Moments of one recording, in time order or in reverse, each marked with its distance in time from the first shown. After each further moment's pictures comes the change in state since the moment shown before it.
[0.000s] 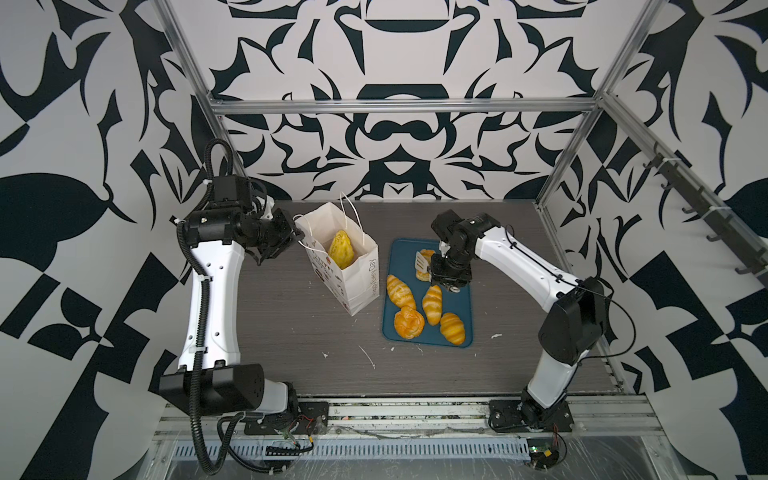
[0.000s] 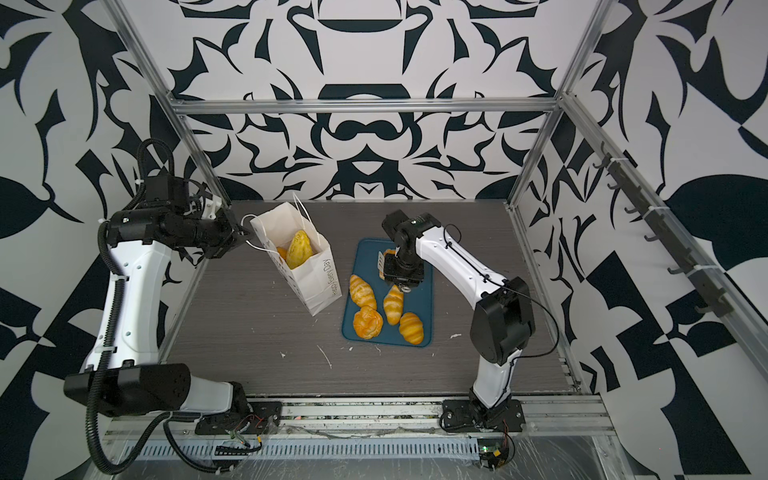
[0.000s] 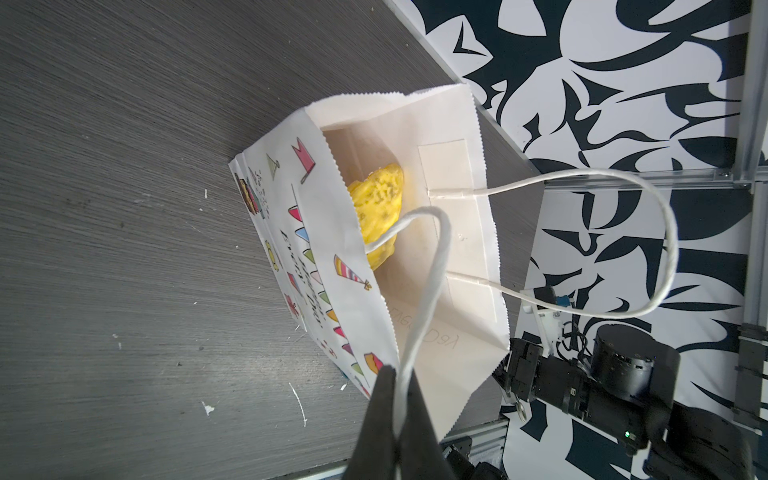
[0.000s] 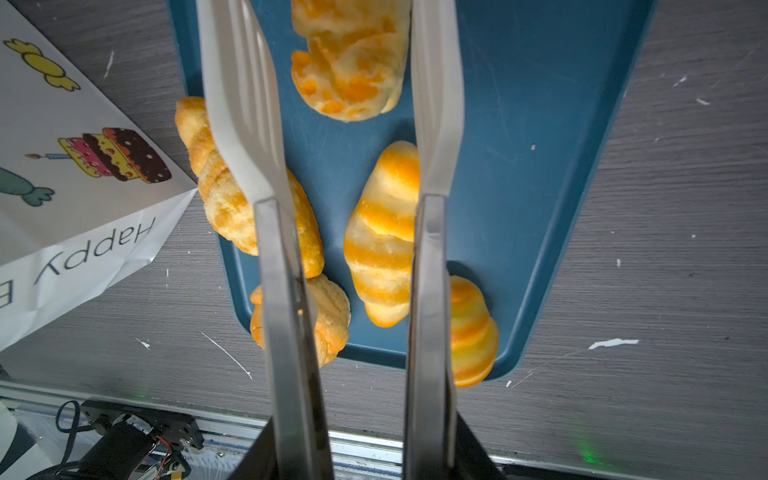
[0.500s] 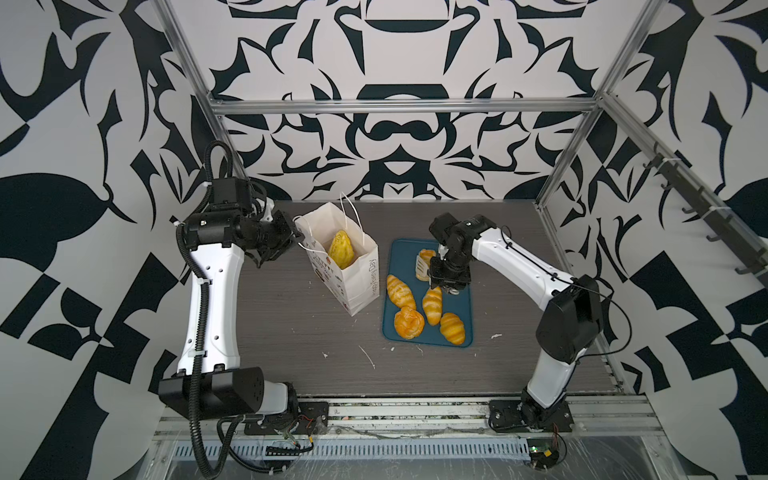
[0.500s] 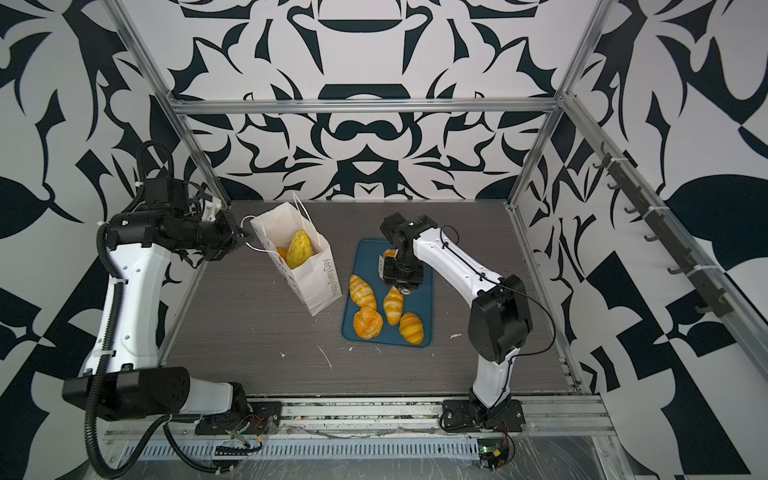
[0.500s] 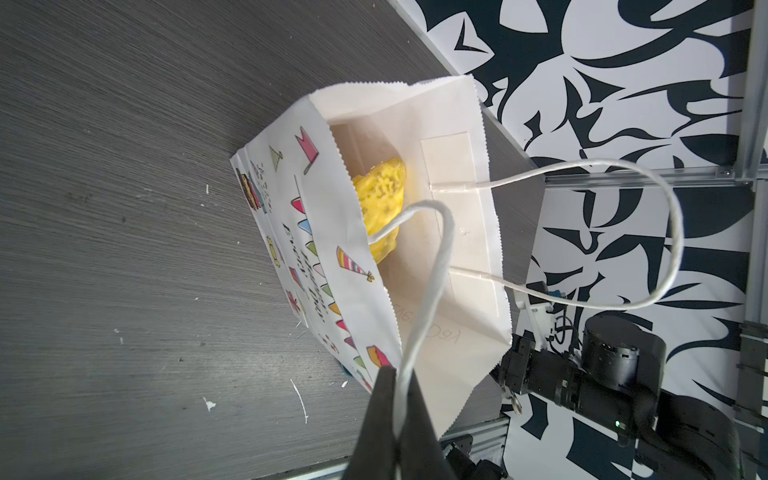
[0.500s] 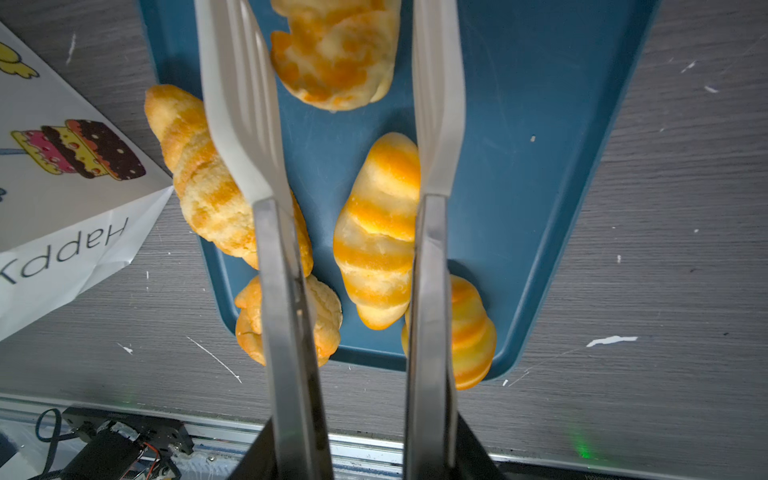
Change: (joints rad) left arm 0.000 -0.016 -0.019 0.000 0.000 0.001; right arm 0.002 0.019 -0.016 0.000 0.013 0.002
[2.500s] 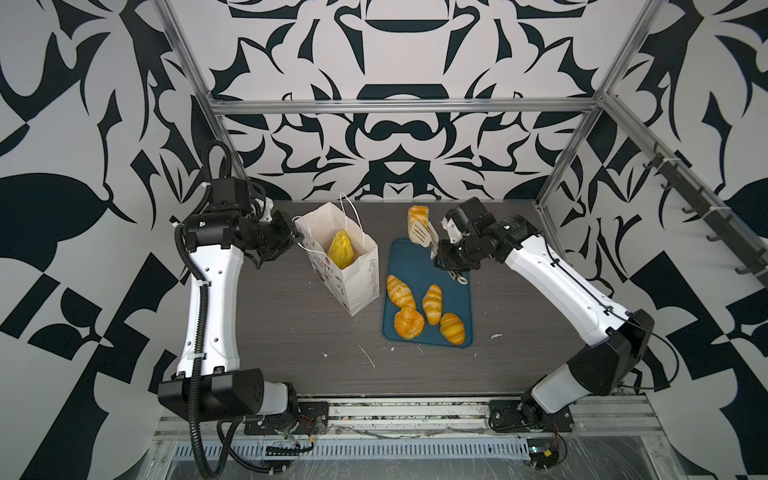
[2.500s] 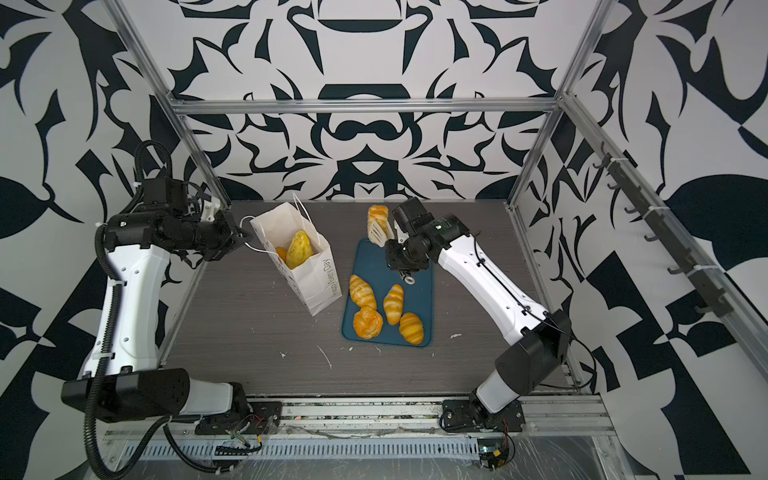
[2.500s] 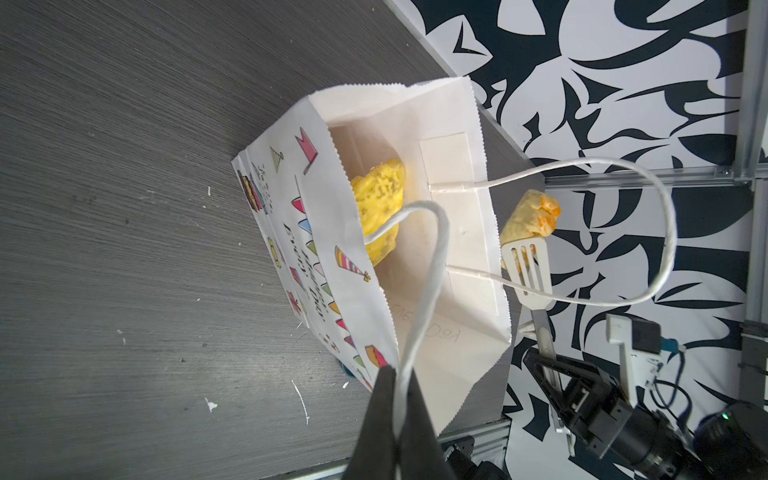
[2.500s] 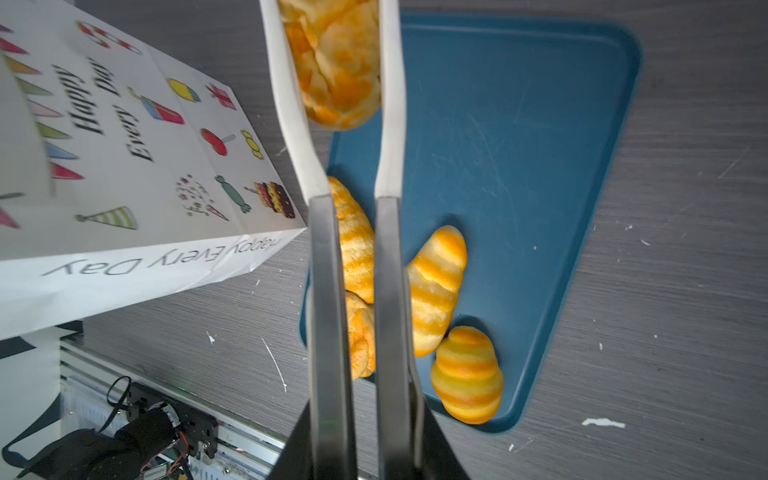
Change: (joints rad) left arm 0.002 -0.008 0.000 0.000 -0.003 0.003; right arm 0.013 -0.257 0.006 0.163 0.010 -0.117
